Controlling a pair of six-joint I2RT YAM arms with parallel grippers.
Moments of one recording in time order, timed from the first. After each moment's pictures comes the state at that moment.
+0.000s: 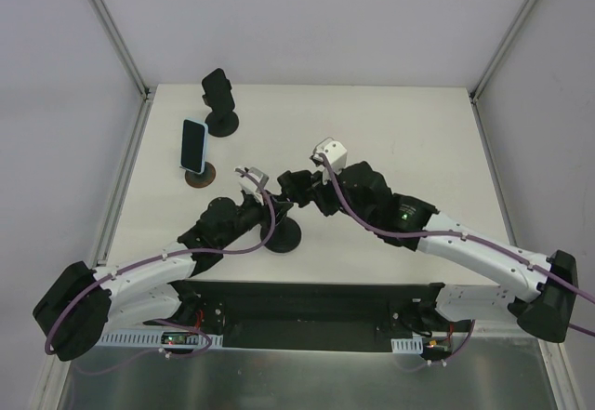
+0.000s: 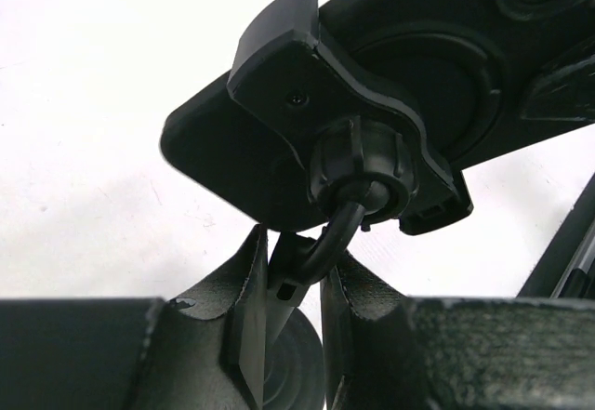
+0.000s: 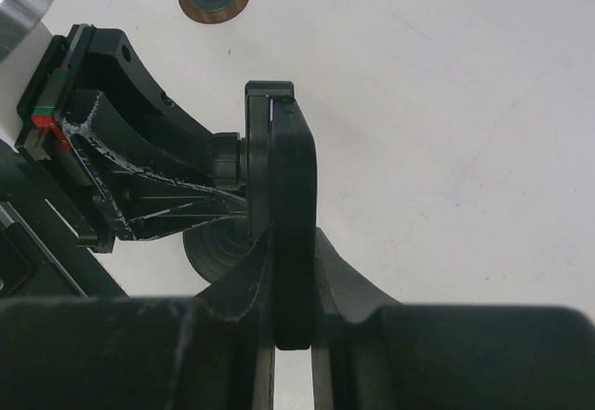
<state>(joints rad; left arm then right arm) -0.76 1.01 0.34 0.51 0.00 -0.31 1.02 1.16 1.01 -0.27 0.22 0.14</state>
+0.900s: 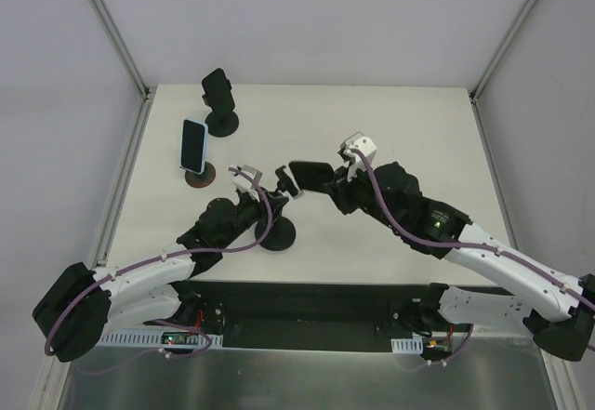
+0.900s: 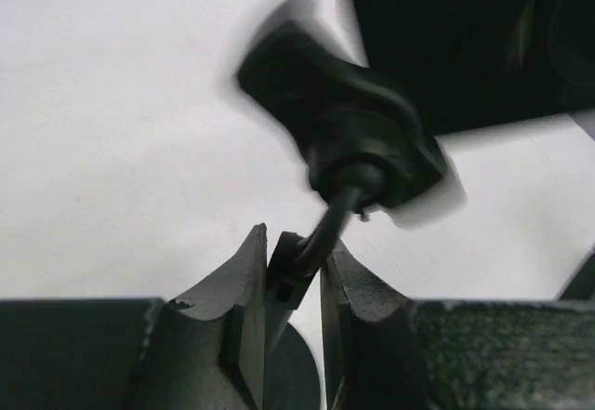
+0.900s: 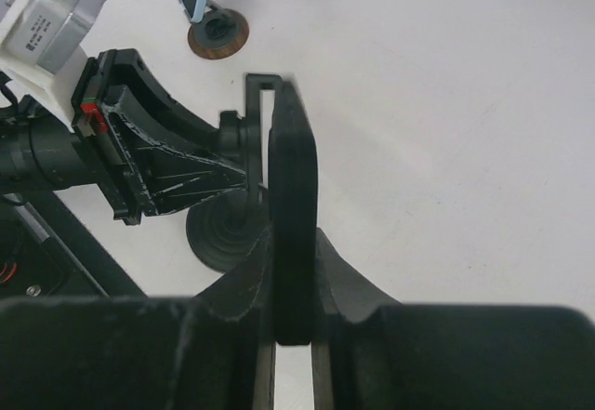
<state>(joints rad) -0.76 1.00 0.33 0.53 -0.09 -0.35 1.00 1.01 1.02 -0.35 0.22 0.17</state>
